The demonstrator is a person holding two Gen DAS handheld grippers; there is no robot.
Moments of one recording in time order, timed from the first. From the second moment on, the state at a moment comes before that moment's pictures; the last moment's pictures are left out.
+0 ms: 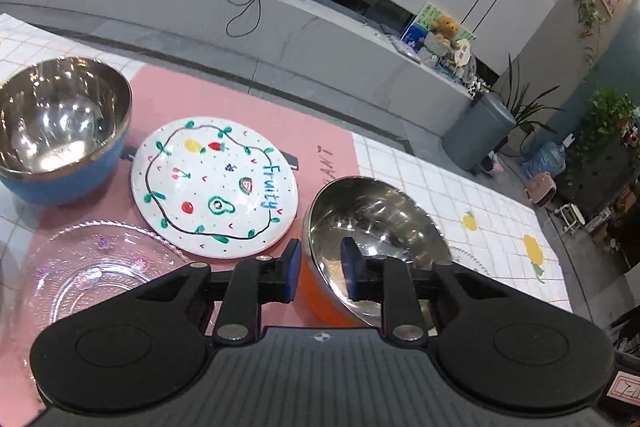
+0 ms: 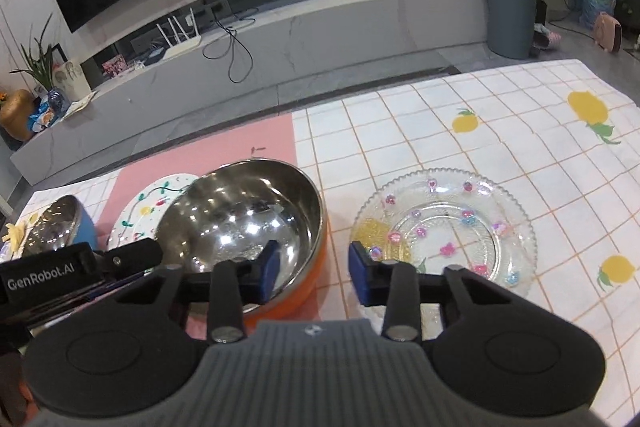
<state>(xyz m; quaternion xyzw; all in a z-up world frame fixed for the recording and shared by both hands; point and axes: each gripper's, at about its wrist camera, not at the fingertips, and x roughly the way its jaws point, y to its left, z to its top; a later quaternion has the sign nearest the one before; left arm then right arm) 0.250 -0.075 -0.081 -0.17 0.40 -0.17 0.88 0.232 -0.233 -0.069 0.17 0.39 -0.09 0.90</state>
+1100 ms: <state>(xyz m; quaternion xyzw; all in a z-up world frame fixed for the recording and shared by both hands) 0.084 0.035 -0.019 -0.19 0.38 -0.09 0.90 0.075 -0.148 -0.027 0.25 0.41 0.04 0.88</state>
